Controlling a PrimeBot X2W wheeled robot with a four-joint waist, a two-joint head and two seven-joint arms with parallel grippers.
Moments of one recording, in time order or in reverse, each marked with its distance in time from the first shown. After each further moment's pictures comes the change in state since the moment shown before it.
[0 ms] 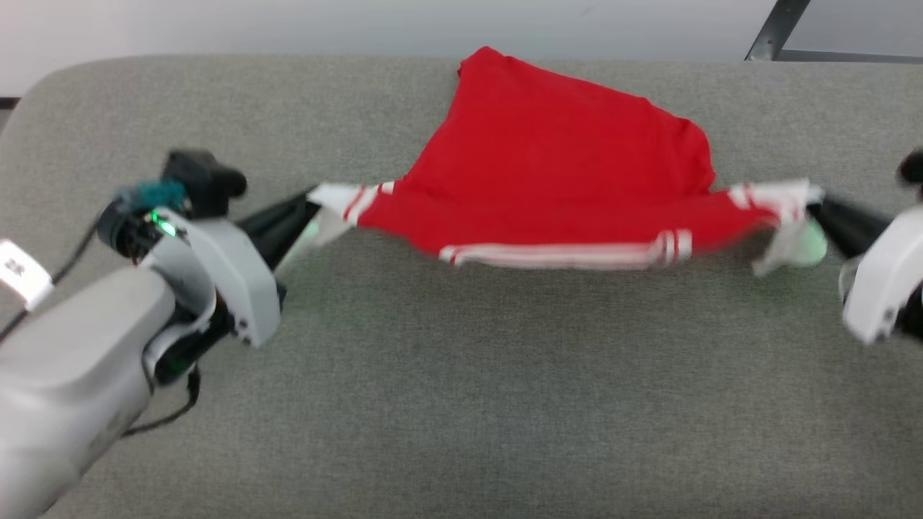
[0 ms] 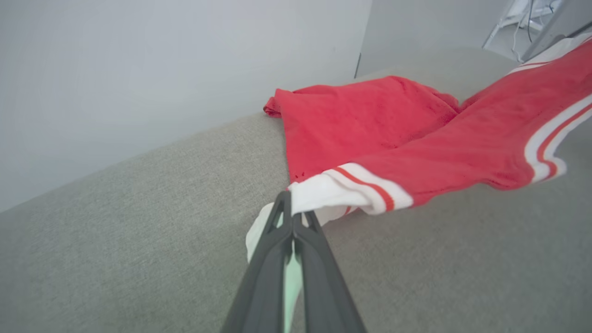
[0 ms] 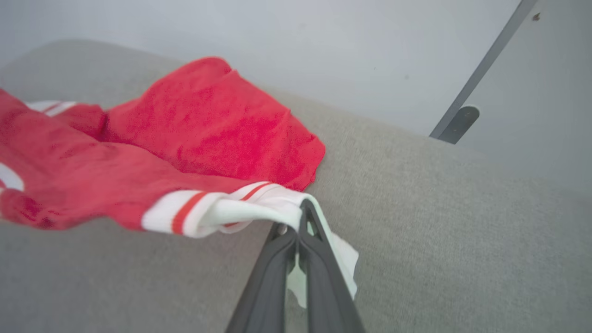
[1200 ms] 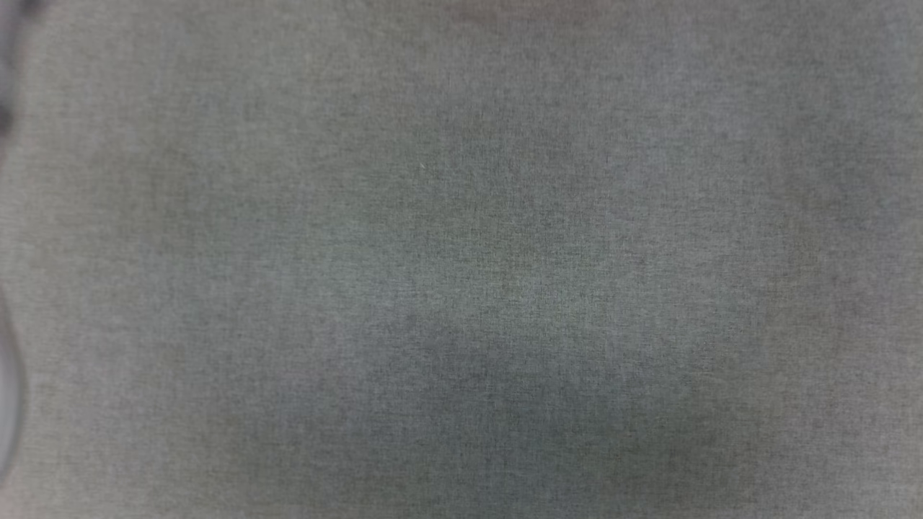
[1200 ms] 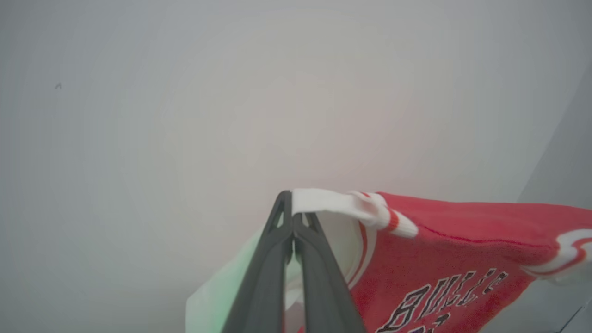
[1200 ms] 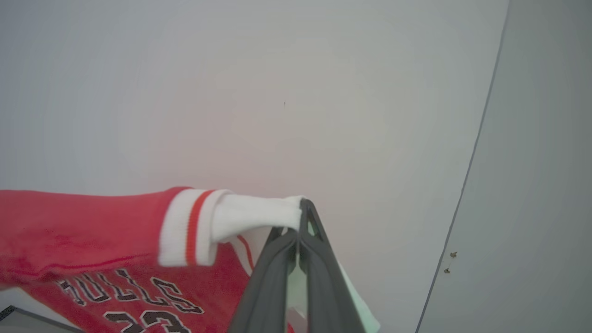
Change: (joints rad) left arm -0.765 -0.385 0.349 0.693 -0.140 0.003 -0.112; right arm -1.082 0.322 -0.182 0.737 -0.240 0.000 -0.348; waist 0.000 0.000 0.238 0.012
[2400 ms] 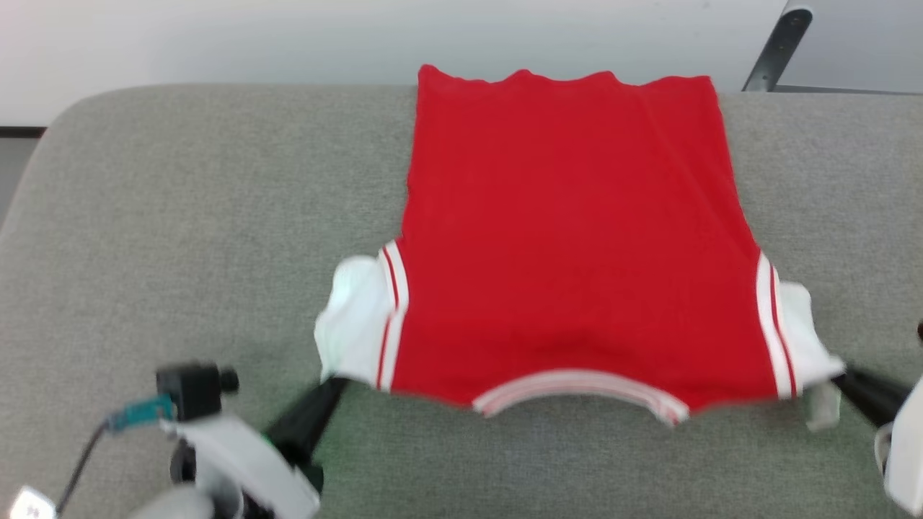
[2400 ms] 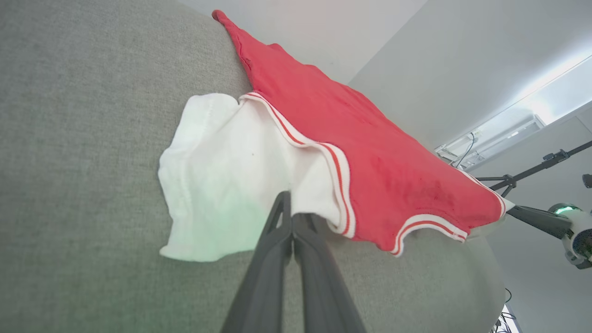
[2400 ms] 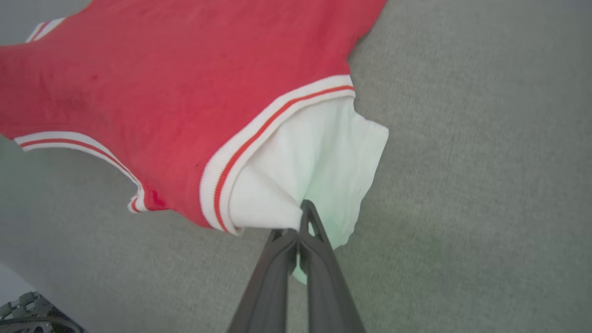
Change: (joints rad) left arm 1.372 0.342 -0.015 -0.976 -0.139 0.082 -0.015; right arm 1.536 -0.338 -0.093 -1.029 0.273 0.000 0.570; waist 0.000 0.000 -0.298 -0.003
